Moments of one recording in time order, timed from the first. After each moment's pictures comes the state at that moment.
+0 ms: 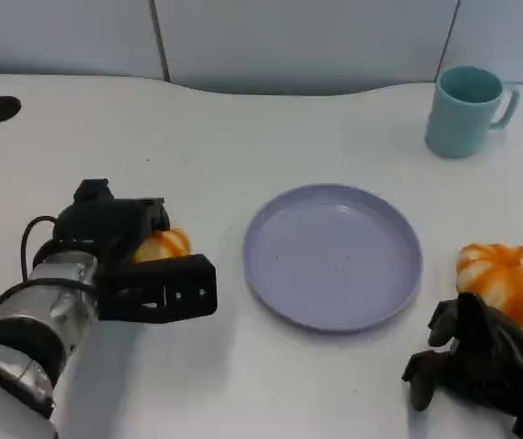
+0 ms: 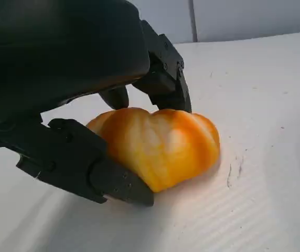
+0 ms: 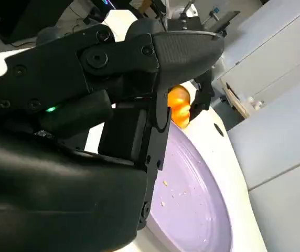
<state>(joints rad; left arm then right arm) -0.81 0.22 -0.55 1.24 0.71 -0.17 0.29 -0.26 -0.06 -0.19 0.68 0.41 0.15 0.87</state>
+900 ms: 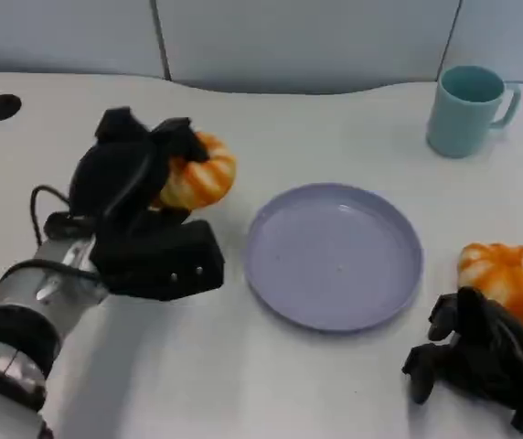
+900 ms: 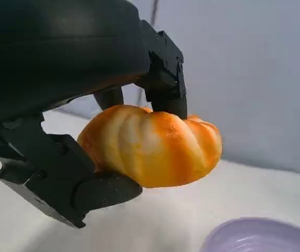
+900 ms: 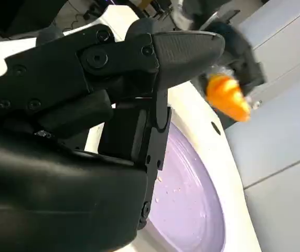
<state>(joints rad) -0.82 0.24 -0.42 1.11 0.62 -0.49 0.47 -0.29 -0.06 -0.19 0.75 0.40 0.10 0.88</state>
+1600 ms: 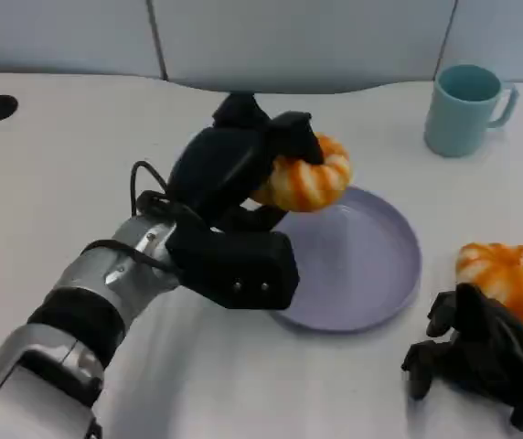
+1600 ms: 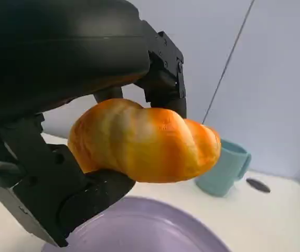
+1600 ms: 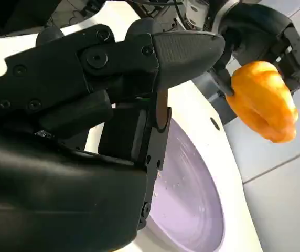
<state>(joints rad) -0.88 0.09 -0.50 1.05 0.64 -0.61 0.33 -0.29 -0.06 -0.19 0.74 0.40 0.11 0.86</state>
